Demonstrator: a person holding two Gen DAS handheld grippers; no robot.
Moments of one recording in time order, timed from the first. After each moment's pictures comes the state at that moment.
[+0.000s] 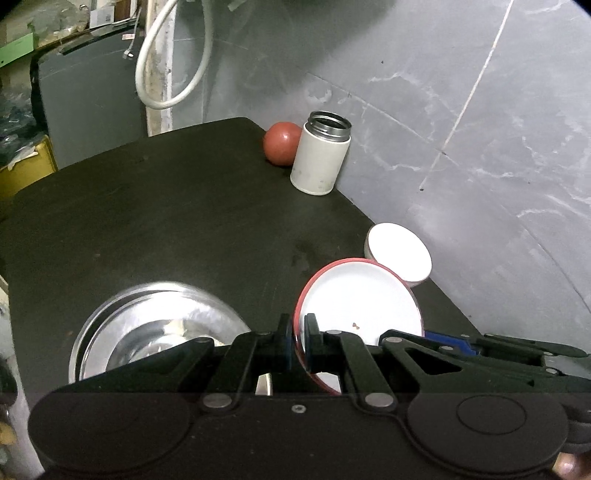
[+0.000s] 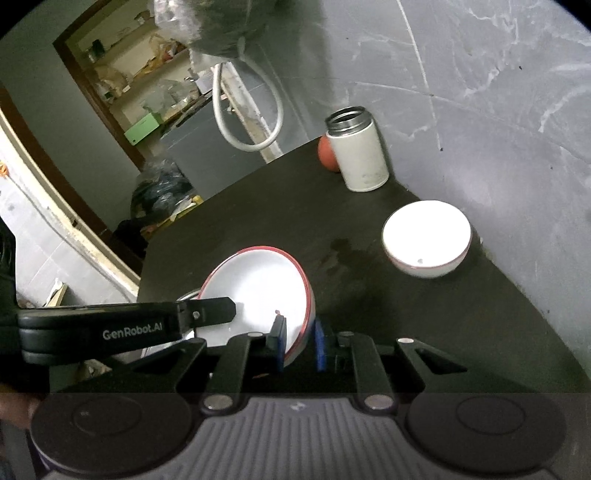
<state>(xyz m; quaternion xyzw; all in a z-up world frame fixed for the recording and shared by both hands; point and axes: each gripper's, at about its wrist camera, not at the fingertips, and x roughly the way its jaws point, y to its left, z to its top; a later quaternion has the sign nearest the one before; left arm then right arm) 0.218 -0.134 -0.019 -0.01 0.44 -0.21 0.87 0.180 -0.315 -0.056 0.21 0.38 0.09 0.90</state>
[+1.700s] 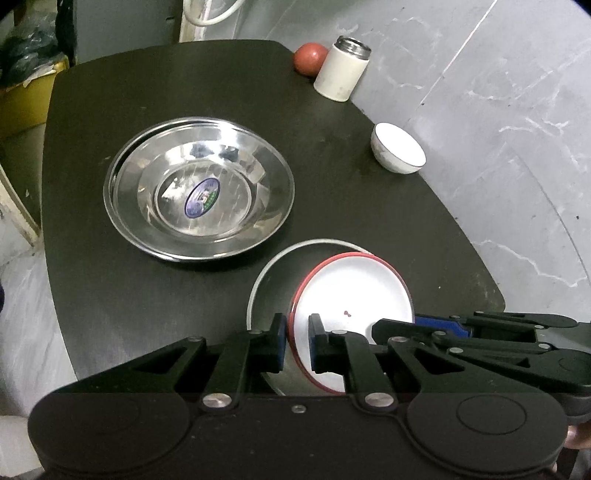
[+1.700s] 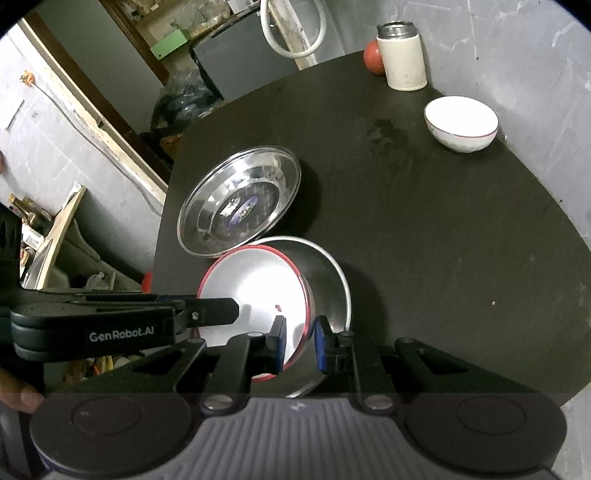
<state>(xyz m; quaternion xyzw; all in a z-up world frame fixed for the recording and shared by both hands) 0.115 -0.082 -0.050 -0.06 0.52 -0.19 0.83 0.096 -0.269 -0.066 0.15 0.48 0.15 0.85</state>
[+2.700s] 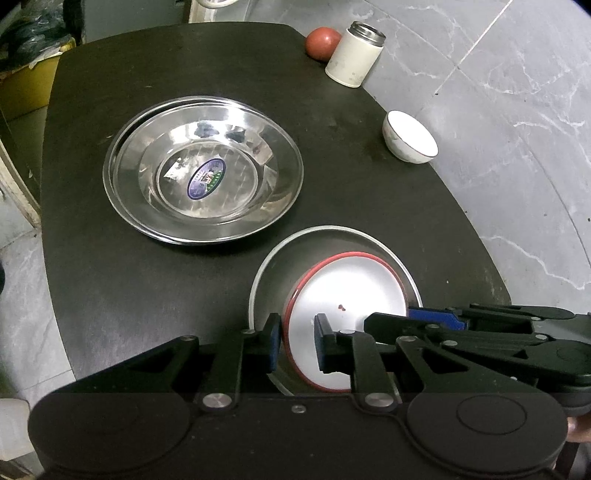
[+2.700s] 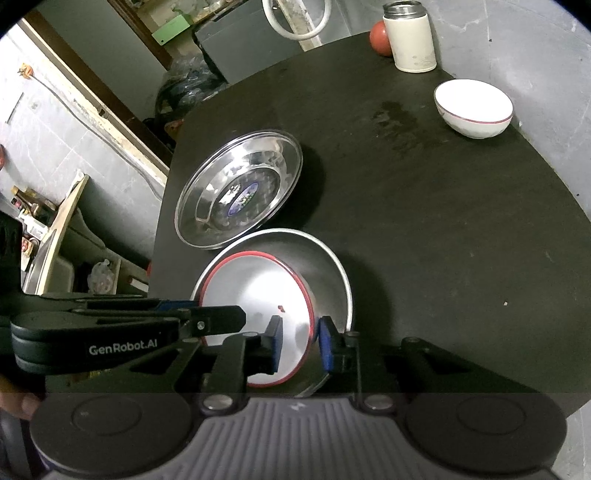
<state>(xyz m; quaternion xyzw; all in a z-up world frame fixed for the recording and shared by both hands) 0.120 -0.083 -0.058 -0.07 0.54 -0.18 0.82 0.107 -0.269 -0.072 0.15 0.50 0.16 0.84</state>
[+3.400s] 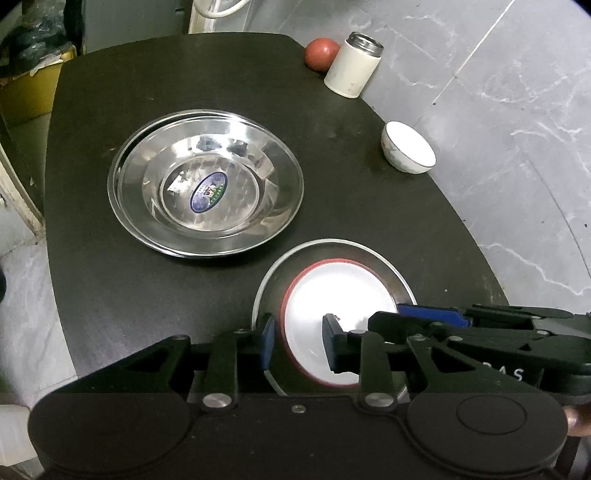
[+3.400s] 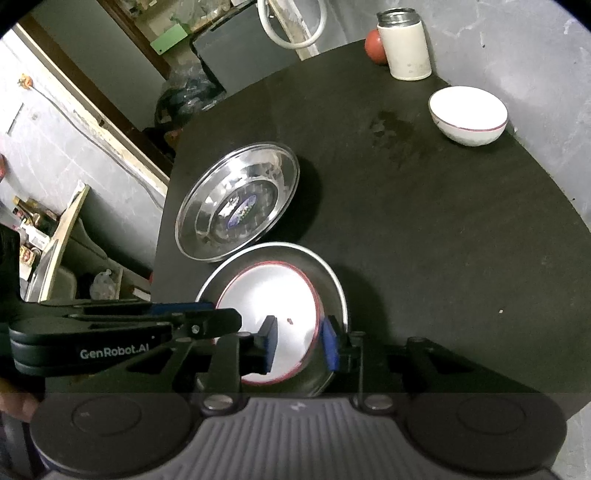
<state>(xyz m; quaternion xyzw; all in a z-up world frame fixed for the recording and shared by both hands) 0.119 -0.079 -0.052 -0.07 0.53 -0.18 0.82 0.107 -0.275 -0.067 0.16 0.49 0.16 0.84</state>
